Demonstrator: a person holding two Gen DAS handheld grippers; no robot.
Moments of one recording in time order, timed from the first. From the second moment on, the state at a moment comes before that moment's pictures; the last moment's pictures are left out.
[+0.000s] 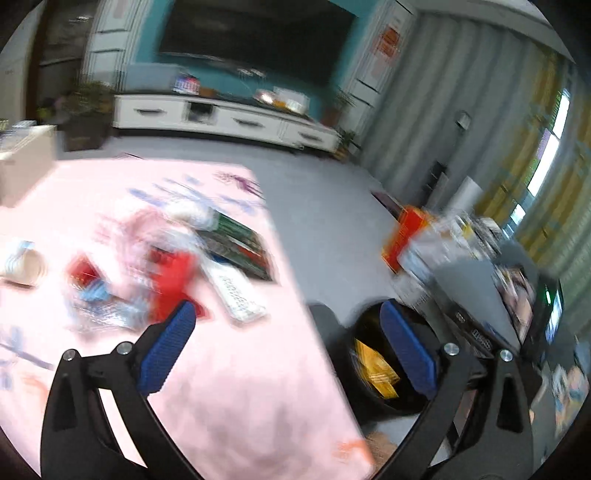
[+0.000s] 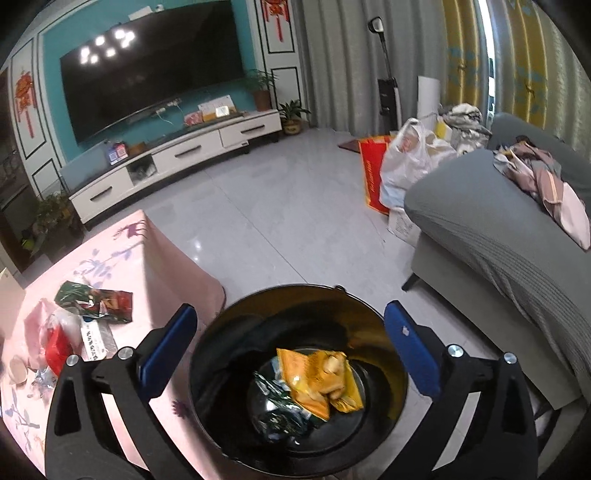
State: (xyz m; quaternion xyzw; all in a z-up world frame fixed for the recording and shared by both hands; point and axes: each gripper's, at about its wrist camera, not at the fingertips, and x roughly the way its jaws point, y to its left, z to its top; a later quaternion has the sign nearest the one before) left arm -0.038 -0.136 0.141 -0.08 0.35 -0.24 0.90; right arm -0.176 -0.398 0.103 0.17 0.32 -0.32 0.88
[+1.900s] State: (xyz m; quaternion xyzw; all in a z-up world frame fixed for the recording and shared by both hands) left arm 0.117 0.118 0.040 -0.20 0.41 0.03 0.89; right arm 0.186 -0.182 0.076 0.08 0.51 -0.01 0.85
